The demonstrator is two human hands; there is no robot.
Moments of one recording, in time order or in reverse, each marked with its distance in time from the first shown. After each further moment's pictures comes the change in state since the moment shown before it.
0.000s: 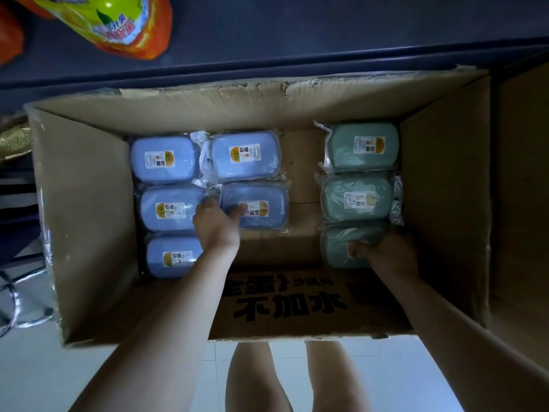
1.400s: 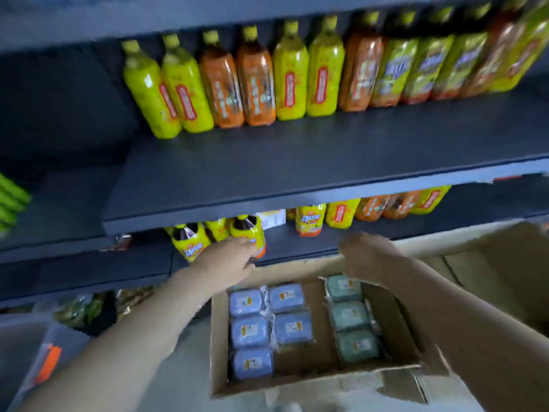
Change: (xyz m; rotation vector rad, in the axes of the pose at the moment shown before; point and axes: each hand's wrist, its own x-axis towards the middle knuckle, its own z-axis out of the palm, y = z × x) left_hand -0.175 0.092 -0.413 0.795 0.046 1.111; right_hand -0.346 -0.136 -0.278 -0.814 0.482 -0.821
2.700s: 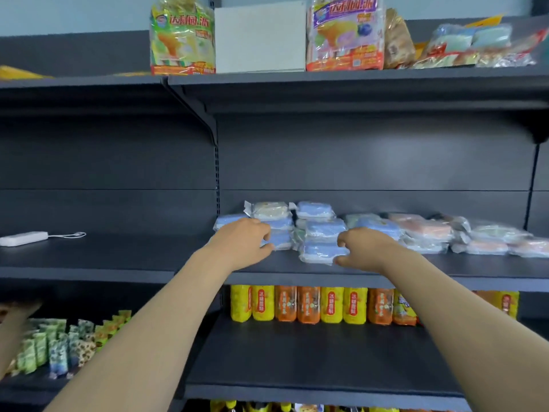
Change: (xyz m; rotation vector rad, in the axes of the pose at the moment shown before) left_hand -0.206 -0.013 -0.356 0.165 0.763 -0.221; right_hand -0.142 -0.009 -0.384 0.050 0.667 0.085
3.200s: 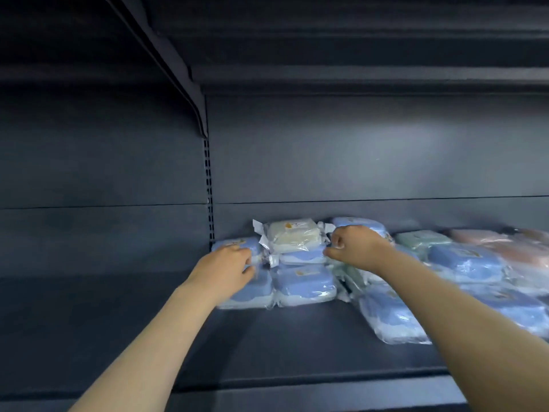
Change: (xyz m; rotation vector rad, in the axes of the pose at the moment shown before) left_hand 0.179 -0.200 0.138 -0.058 -0.016 -0.073; right_hand 0.282 -0.044 0.060 0.199 0.044 0.162
